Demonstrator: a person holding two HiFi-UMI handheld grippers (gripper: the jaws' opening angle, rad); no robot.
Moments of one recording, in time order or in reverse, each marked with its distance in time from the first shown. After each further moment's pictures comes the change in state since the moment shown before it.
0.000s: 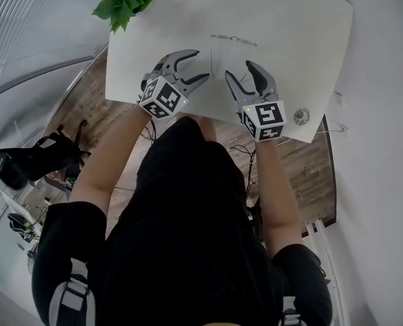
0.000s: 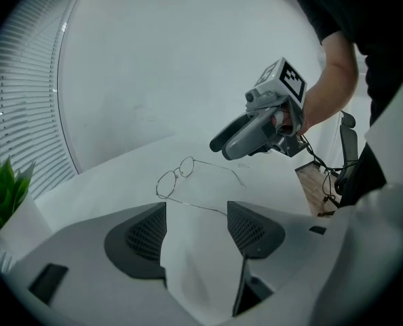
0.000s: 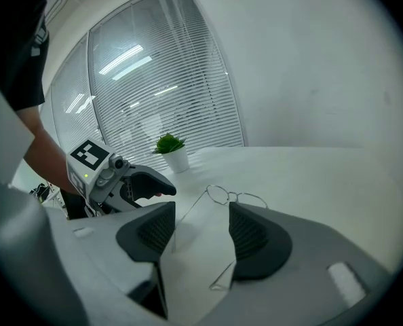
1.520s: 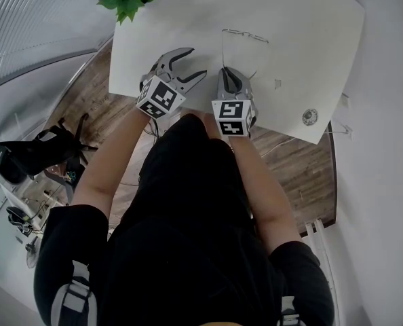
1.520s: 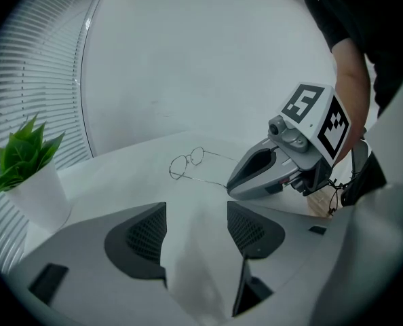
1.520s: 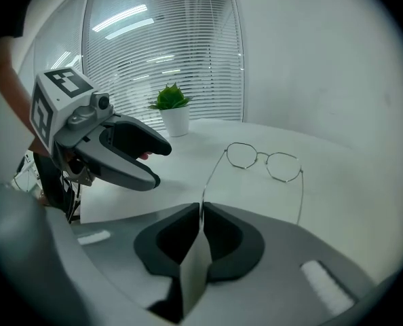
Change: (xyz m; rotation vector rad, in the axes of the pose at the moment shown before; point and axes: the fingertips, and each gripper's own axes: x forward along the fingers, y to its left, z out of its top) left arm -0.022 0.007 -0.032 -0.117 -0.005 0.063; right arm 0.052 0.044 -0.070 -0.096 0.178 -0.202
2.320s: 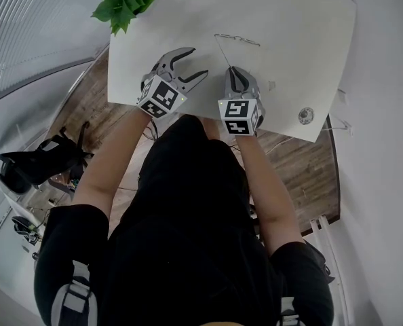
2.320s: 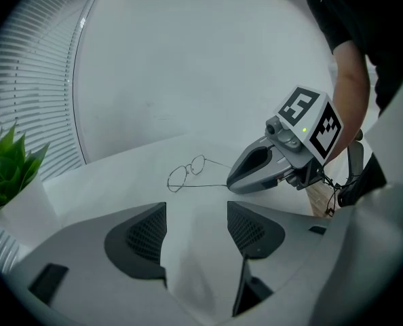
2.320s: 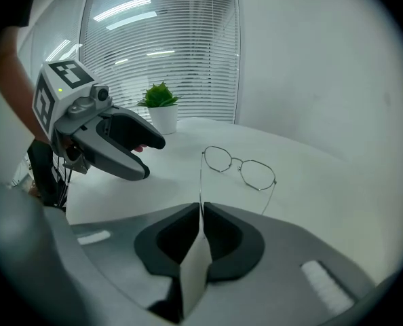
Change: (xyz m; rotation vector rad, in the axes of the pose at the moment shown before) left arm 0.016 0.007 0.025 0.021 -0.021 -0.042; right arm -0.006 -0.040 0.007 -0.047 0.024 -0.065
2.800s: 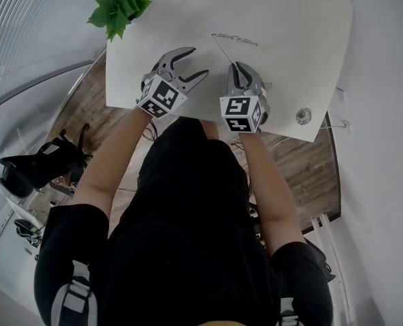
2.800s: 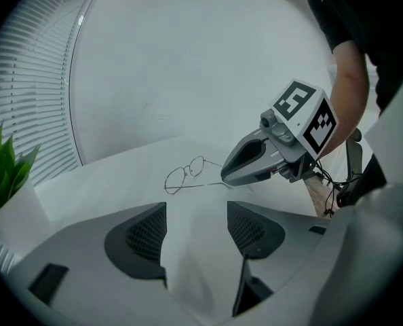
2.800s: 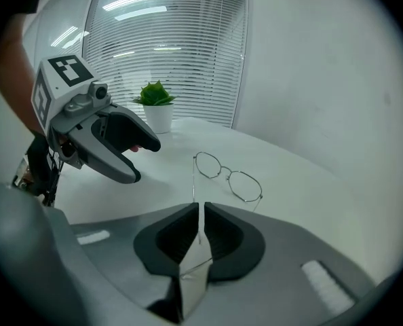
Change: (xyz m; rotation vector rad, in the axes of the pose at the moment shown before) left arm 0.011 0.004 0.008 0.000 -0.001 -0.018; right arm 0.002 -0.025 0.014 -0.086 0.008 -0.044
